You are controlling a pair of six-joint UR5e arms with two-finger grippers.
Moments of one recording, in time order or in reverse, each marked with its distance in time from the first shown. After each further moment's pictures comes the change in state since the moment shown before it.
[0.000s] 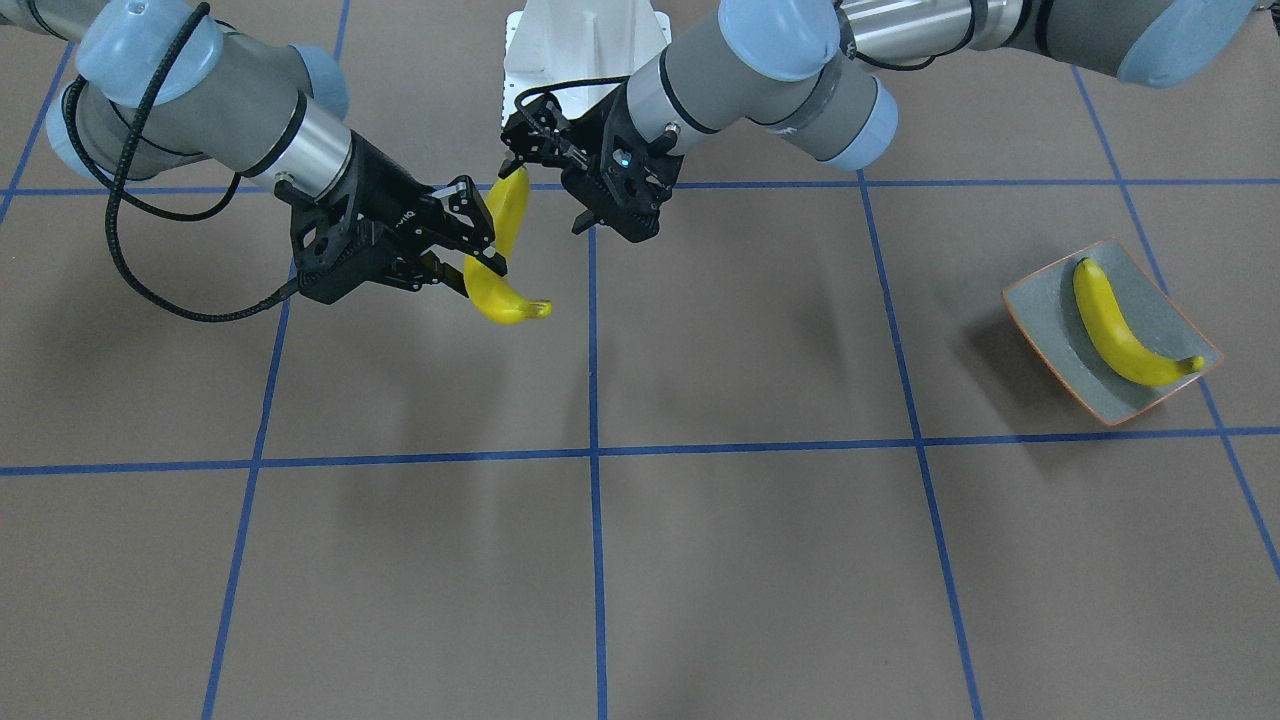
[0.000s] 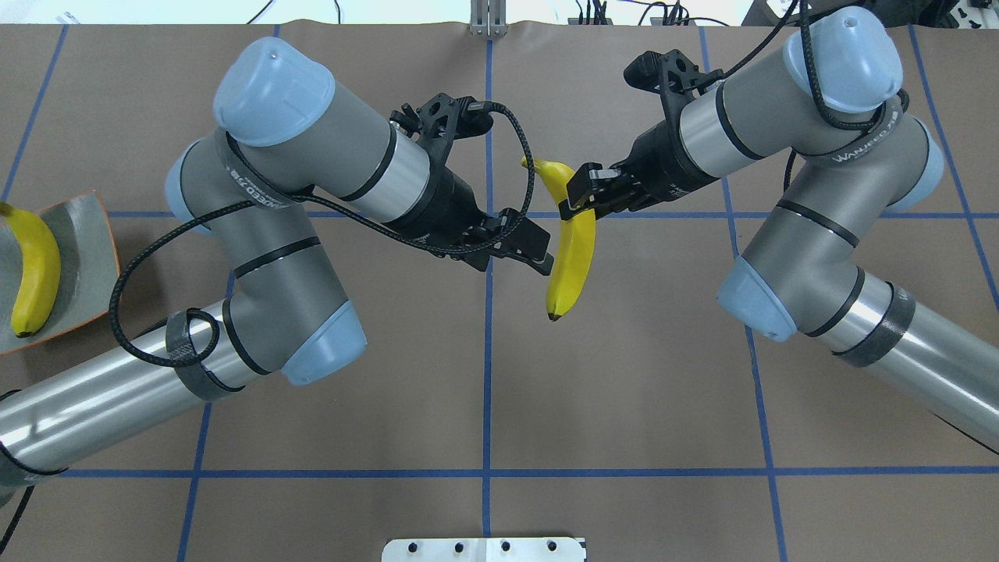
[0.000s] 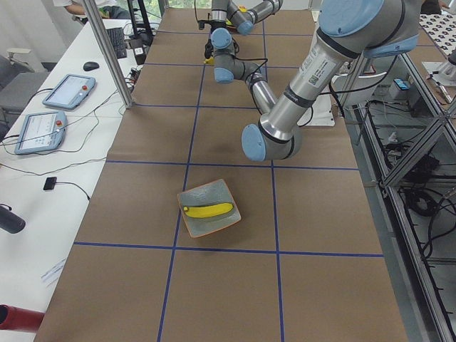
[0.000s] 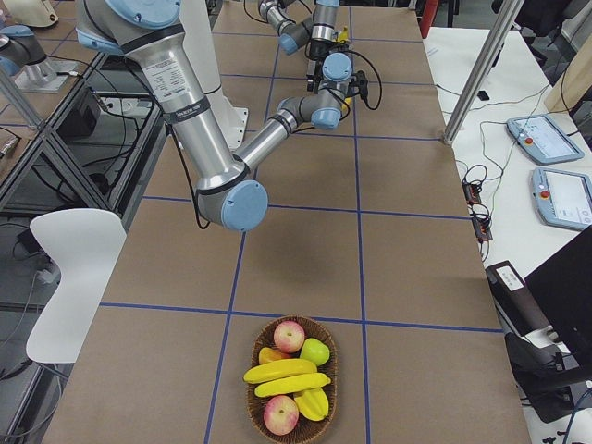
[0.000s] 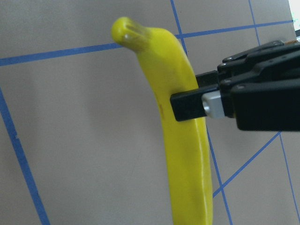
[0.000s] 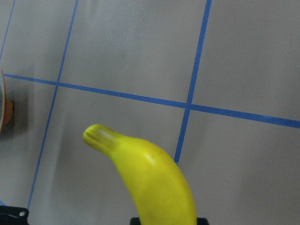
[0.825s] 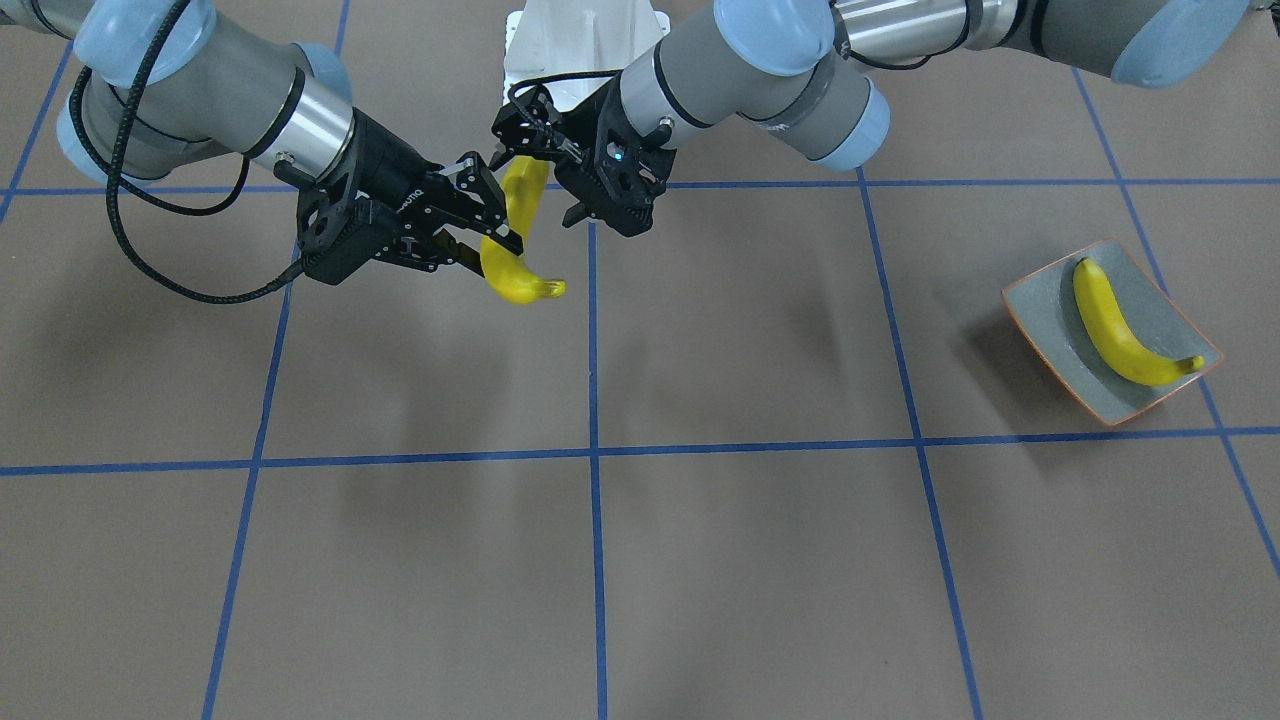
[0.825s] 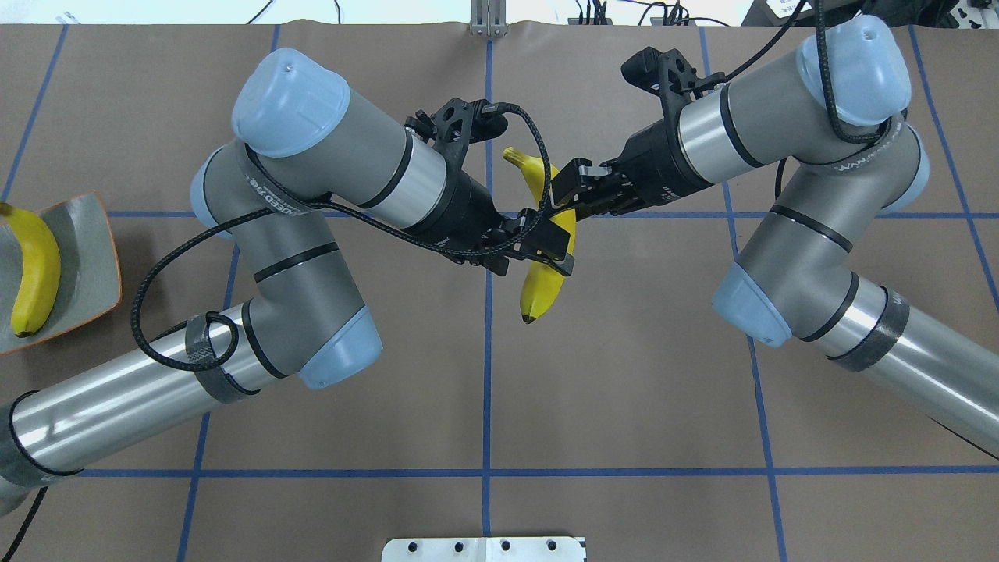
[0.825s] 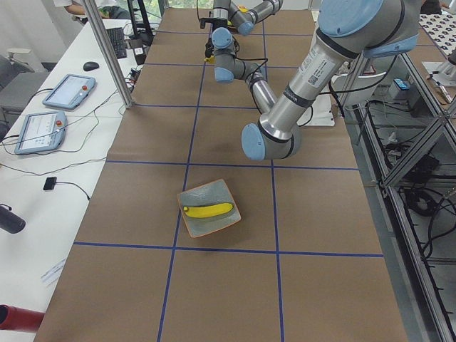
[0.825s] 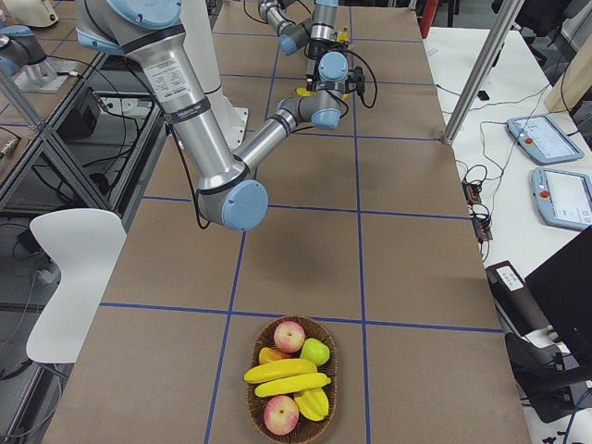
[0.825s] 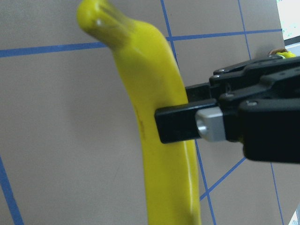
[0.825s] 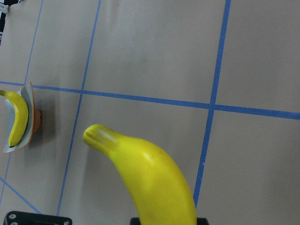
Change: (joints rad) left arm 0.005 -0.006 0.004 -0.026 0.002 -0.030; right arm -0.010 0.000 0.002 0.108 0.005 0.116
